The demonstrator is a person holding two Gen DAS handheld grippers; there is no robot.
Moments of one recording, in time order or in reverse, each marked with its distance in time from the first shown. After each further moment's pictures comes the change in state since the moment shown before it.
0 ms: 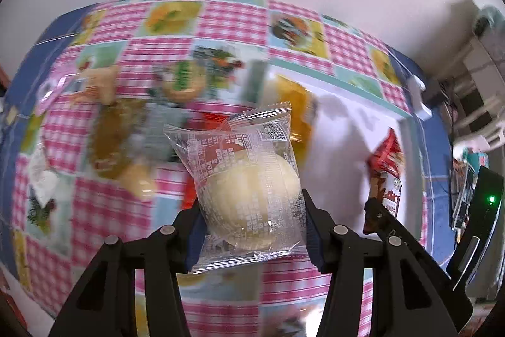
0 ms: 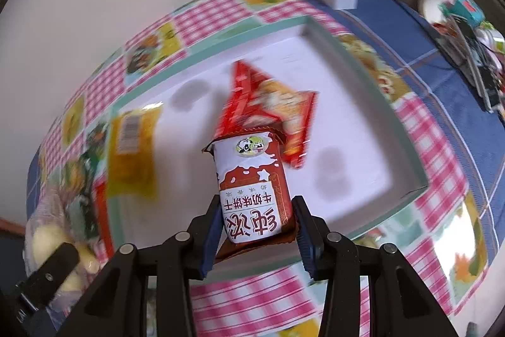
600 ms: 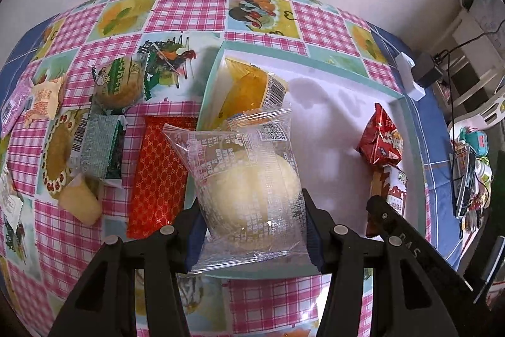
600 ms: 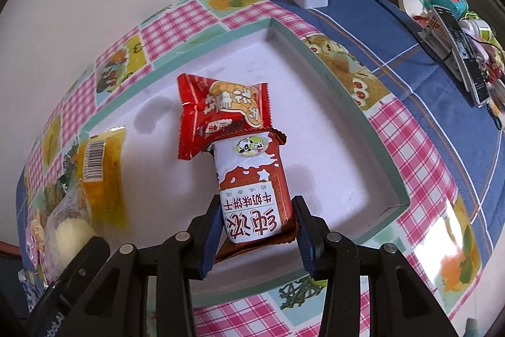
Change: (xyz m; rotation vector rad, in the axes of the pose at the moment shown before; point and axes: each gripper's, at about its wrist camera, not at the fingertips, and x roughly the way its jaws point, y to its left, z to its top) left arm 0.044 -0.030 0.004 0.080 0.018 -0.039; right arm 0.013 -0.017 0.014 0.045 -0.002 -0.051
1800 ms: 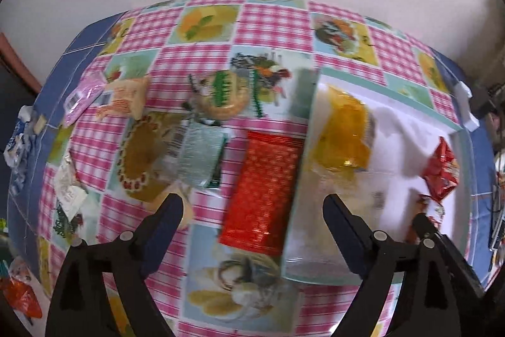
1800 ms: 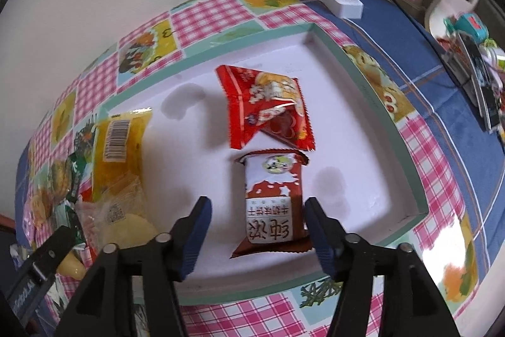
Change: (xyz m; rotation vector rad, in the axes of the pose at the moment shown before) left arm -0.023 0.052 0.012 -0.109 -0.046 0.263; right arm -0.003 0.030 -0.002 -0.128 -0.007 0.020
